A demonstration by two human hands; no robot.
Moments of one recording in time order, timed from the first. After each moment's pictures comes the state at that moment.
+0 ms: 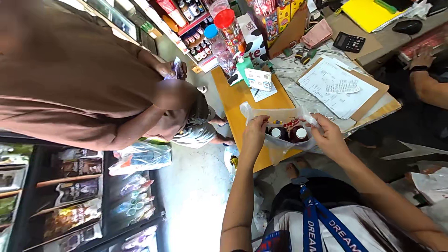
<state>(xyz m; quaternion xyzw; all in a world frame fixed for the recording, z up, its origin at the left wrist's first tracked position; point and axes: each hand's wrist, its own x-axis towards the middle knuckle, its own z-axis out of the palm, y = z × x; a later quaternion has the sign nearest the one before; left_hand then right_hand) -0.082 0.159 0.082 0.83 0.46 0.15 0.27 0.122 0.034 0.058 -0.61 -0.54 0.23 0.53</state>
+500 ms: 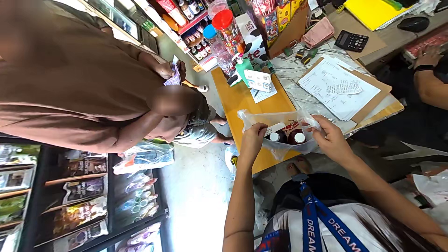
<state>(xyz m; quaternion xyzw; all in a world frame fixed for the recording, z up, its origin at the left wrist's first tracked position) -0.076 0.168 0.085 0.77 0.53 0.06 0.36 0.140 0.039 0.058 -0.59 -0.54 0.28 0.53</state>
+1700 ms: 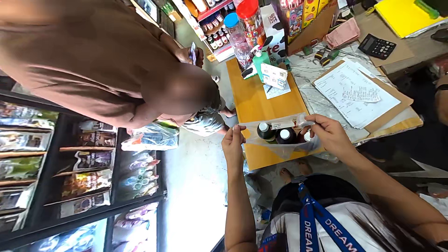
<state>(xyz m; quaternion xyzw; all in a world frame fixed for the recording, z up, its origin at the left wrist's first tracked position) -0.148 0.139 0.088 0.50 0.53 0.52 0.45 0.117 0.068 0.089 -0.55 -0.54 0.39 0.50</state>
